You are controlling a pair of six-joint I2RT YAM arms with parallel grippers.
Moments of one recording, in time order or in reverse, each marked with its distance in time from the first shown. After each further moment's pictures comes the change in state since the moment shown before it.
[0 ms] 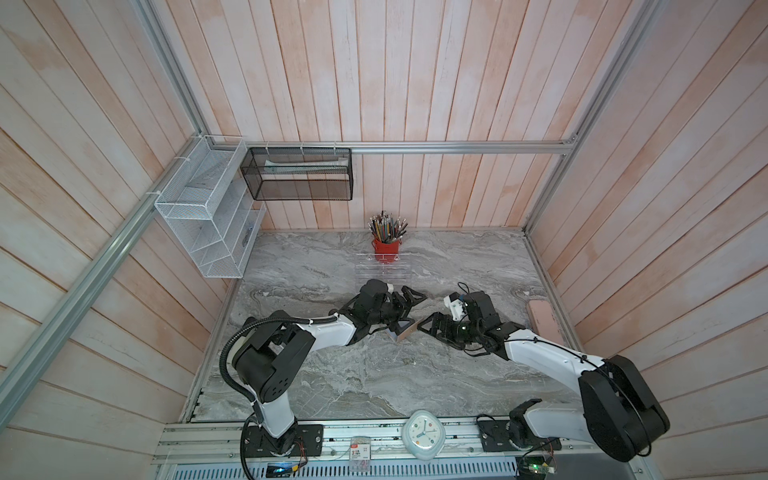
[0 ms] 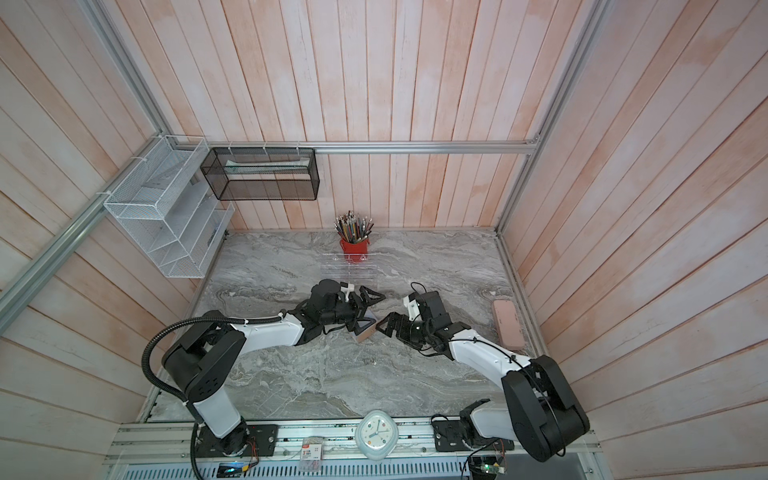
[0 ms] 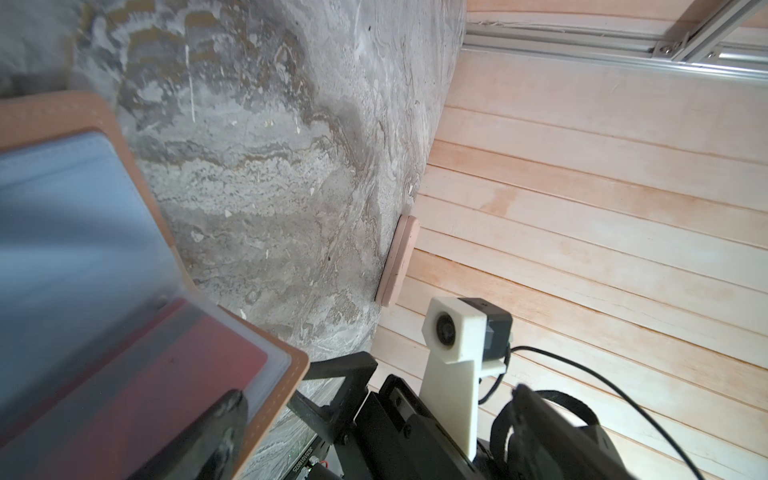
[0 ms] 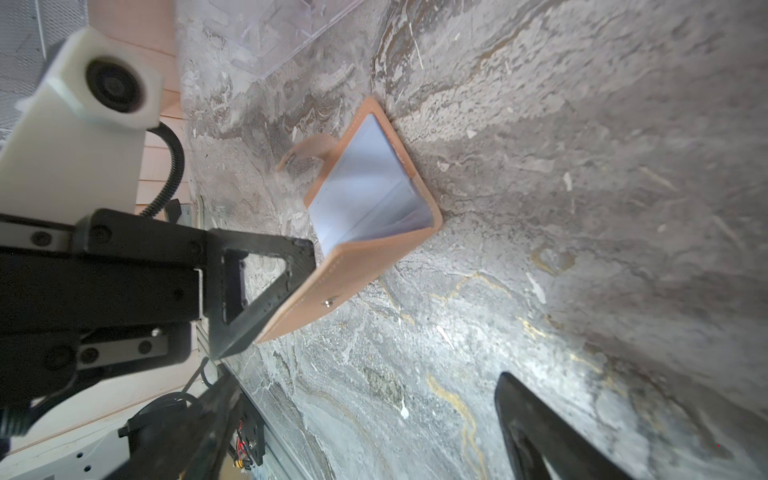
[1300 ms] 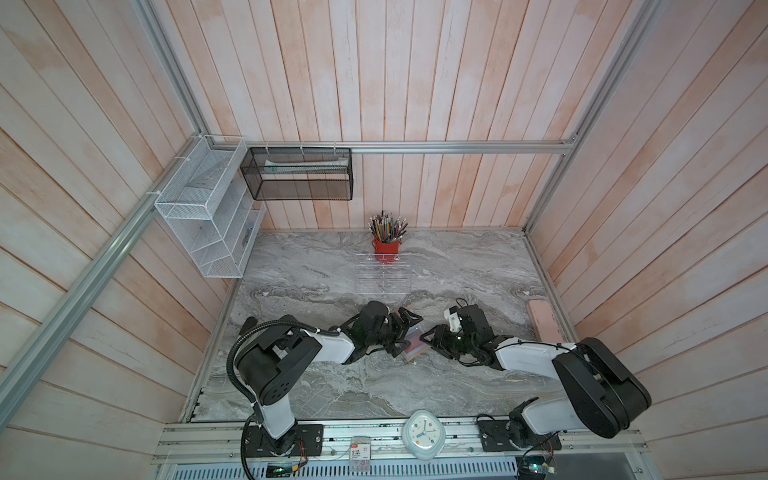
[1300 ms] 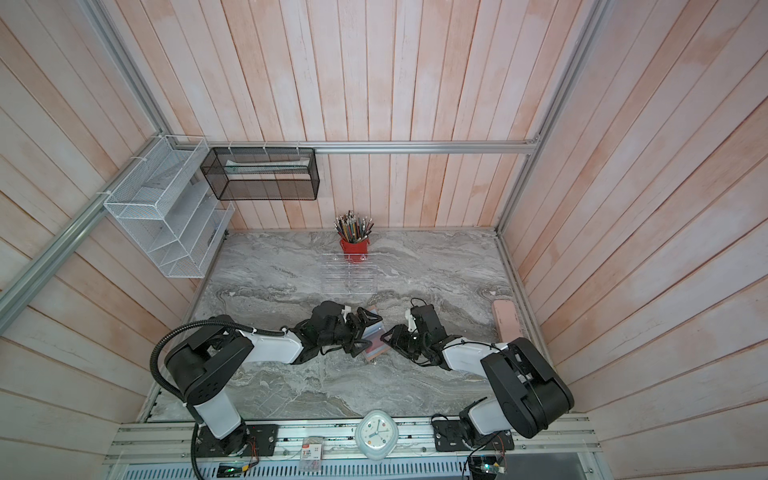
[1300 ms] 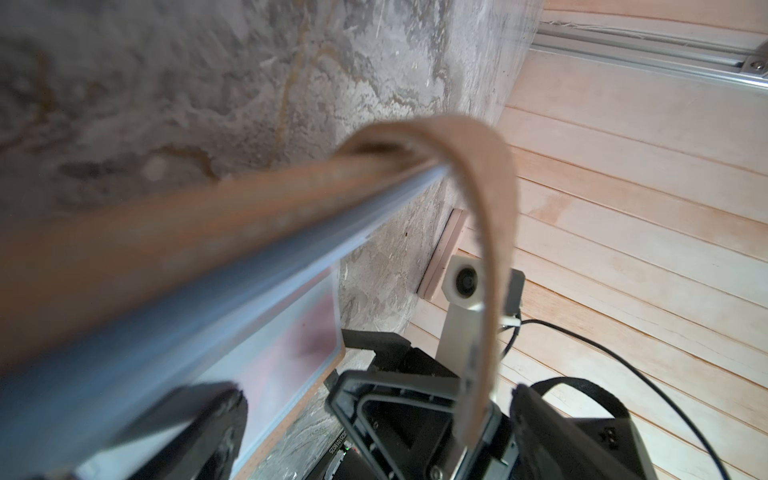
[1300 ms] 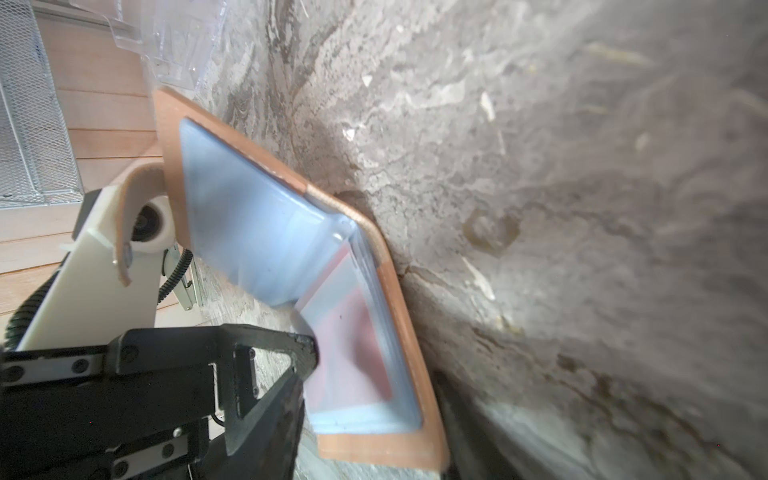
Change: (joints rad) left arm -0.062 0.000 -0.183 0.109 -0.073 -0.084; right arm 0.042 0.145 -0.139 0.307 0.049 0.201
